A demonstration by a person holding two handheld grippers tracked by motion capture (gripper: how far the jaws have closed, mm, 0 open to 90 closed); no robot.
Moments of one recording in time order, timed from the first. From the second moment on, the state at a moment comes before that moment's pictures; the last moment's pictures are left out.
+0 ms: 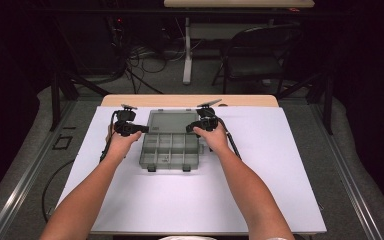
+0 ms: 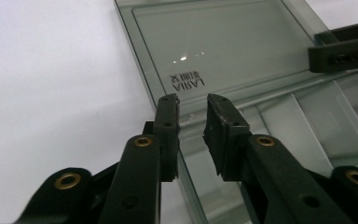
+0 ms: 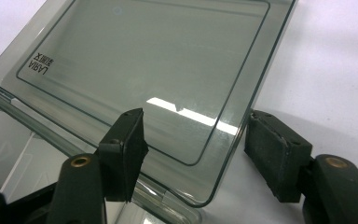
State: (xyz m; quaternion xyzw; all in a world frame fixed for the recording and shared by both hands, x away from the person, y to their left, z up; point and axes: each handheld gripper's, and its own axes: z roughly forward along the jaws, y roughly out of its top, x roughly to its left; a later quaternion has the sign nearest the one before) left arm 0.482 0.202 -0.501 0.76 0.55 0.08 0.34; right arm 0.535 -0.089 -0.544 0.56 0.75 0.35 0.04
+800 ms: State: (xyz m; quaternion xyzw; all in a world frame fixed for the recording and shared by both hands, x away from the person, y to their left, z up) left arm 0.471 0.207 -0.515 0.76 0.56 0.06 0.32; right arm 0.535 -0.090 -0.545 0.56 0.75 0.35 0.03
